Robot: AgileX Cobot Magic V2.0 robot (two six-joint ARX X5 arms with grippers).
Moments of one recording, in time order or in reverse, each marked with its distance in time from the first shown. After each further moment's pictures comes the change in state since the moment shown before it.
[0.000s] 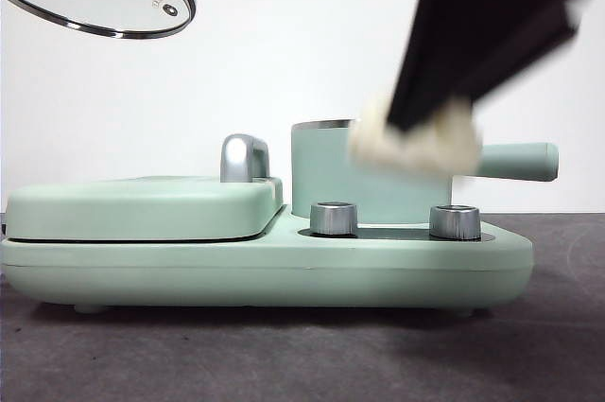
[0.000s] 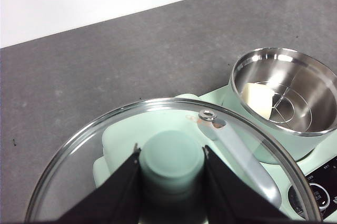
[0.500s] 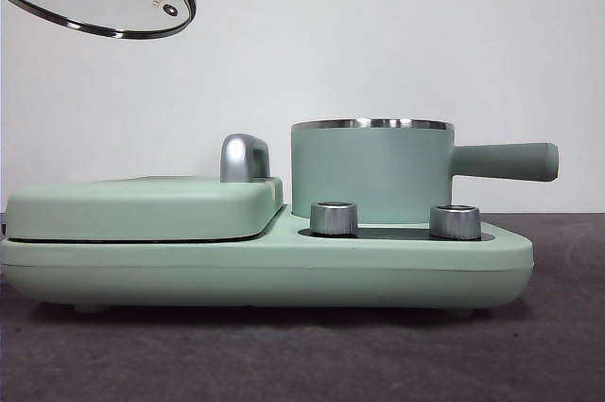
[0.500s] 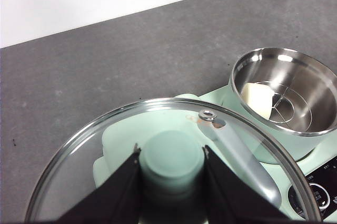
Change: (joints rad) left arm 0.000 0.000 0.000 0.000 0.000 0.000; right arm -0.297 0.172 0.499 -0.162 -0.051 0.026
